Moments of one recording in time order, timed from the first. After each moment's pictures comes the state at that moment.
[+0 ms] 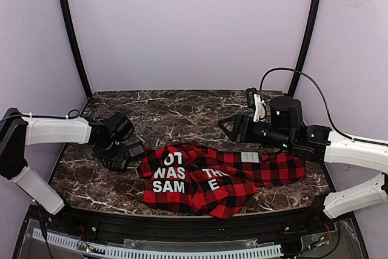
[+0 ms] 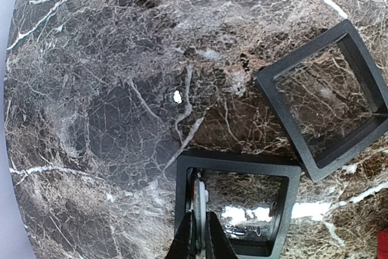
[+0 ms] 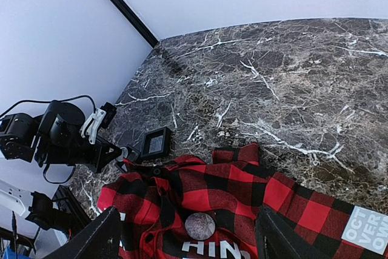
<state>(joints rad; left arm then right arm) -0.59 1.52 0.87 -0.66 -0.41 -0.48 0.90 1.11 0.79 0.00 0.11 0.61</state>
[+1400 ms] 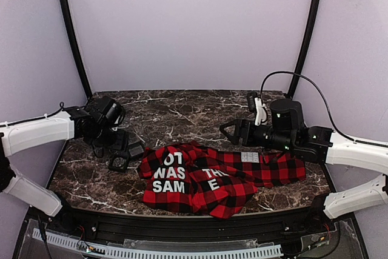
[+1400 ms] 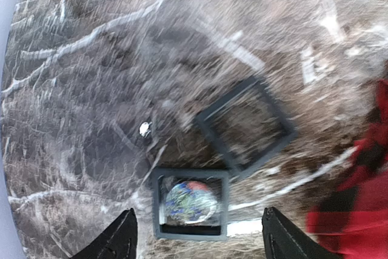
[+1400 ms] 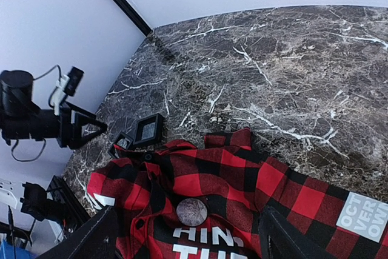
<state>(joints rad) -0.59 1.37 0.93 -0.66 -0.31 -0.40 0.90 1.08 0.77 -0.06 0.10 0.61</state>
